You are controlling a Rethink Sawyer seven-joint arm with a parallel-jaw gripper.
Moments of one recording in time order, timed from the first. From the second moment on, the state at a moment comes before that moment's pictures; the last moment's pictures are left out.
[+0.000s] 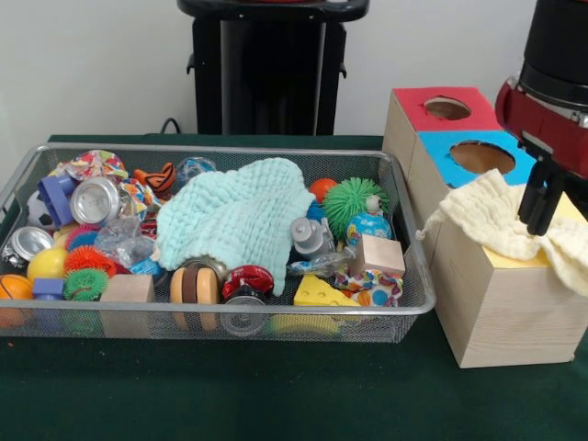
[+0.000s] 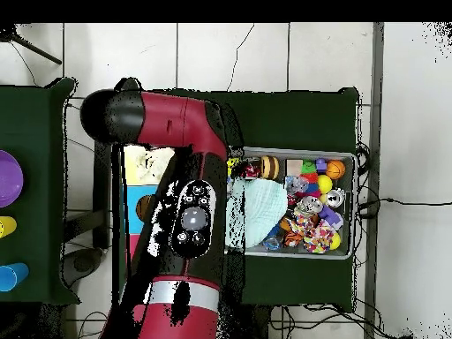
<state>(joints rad) 0.14 -0.38 -0.27 1.02 0.27 0.93 2.81</state>
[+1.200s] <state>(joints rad) 0.14 -0.42 -0.26 1.25 0.27 0.79 2.81</state>
